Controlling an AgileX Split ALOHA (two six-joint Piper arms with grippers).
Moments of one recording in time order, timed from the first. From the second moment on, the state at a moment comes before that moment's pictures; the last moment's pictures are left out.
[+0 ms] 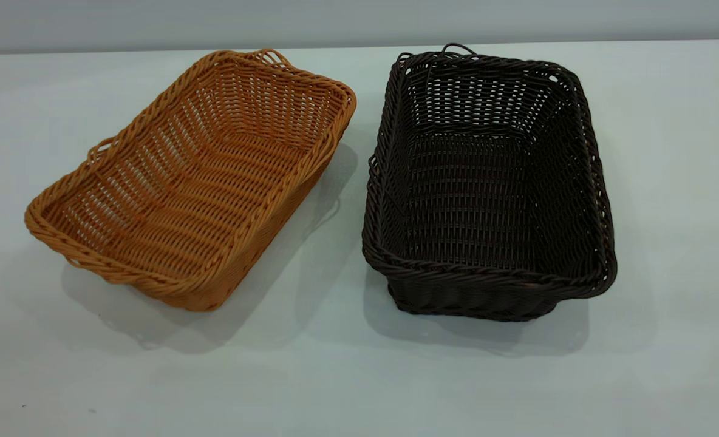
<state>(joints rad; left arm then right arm) -0.03 -0.02 -0.49 0.06 1.11 -0.09 -0.03 -0.02 -0.47 0.03 1.11 -0.01</state>
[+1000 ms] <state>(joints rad) -0.03 -0.02 -0.49 0.05 1.11 -0.09 -0.03 -0.02 -0.47 0.12 1.11 -0.01</state>
